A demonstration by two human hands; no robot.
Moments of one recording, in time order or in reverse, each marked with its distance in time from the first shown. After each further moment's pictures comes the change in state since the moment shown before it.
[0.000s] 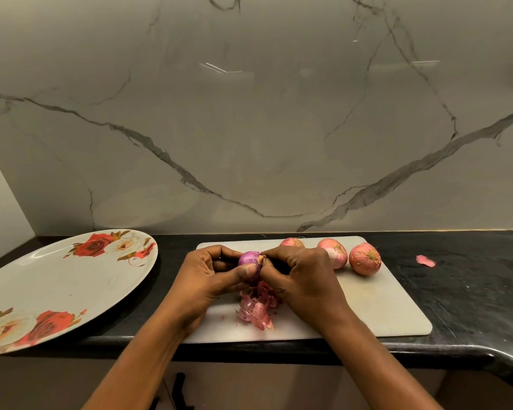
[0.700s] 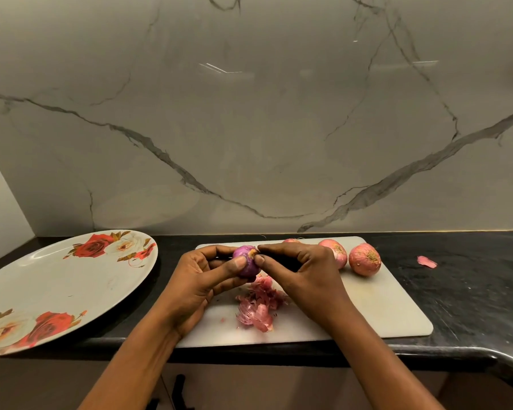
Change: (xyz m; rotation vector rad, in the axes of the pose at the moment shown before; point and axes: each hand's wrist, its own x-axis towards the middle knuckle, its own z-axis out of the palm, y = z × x) left_hand 0.002 -0.001 -0.008 -0.173 -0.028 -0.015; right_hand 0.002 0.001 -0.005 0.275 0.011 0.107
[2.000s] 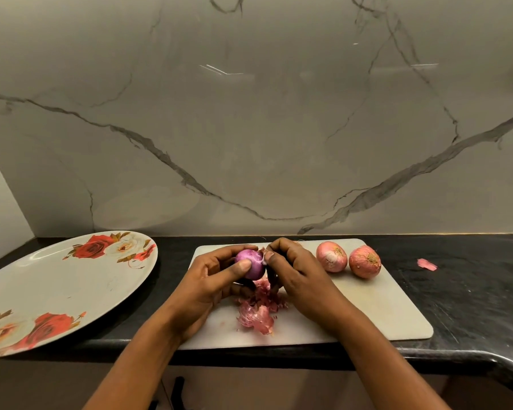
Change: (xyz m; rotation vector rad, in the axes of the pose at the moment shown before) left_hand 0.003 -0.007 0.001 0.202 -0.135 0.066; right_hand 0.006 0.000 0.004 0.095 -0.178 0.248
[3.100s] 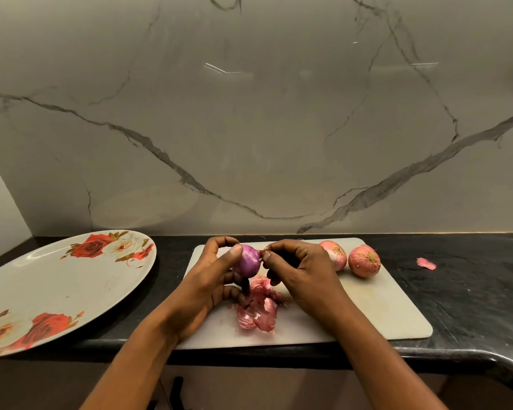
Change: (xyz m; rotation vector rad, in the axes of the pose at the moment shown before) left_hand 0.002 0.002 0.002 -0.047 0.021 -0.091; right_hand 0.000 0.004 -0.004 0.003 0.128 -0.079
